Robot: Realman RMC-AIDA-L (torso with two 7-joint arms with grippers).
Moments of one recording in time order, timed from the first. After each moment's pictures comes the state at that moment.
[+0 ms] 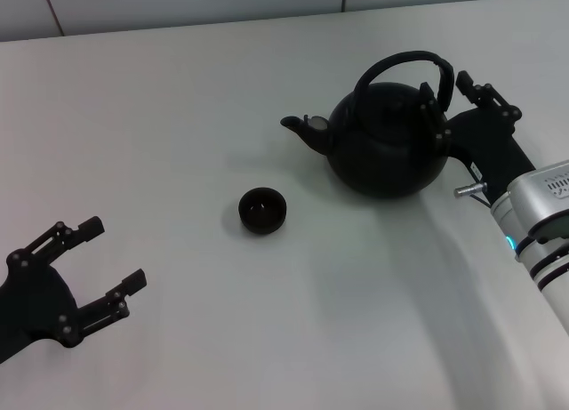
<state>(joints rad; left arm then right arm) -0.28 -2.06 0.42 0.33 1.96 1.70 -0.63 0.45 2.09 0.08 0.33 -1.51 -1.23 -0.11</state>
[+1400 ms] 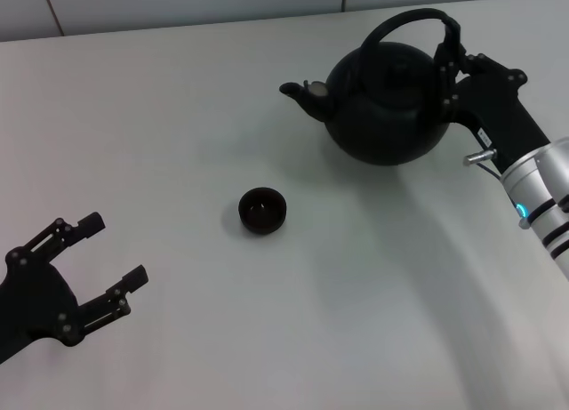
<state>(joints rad) -0.28 -2.06 0.41 0.31 1.95 1.73 -0.63 0.49 2.08 0.10 0.22 -1.60 -1.28 0.08</state>
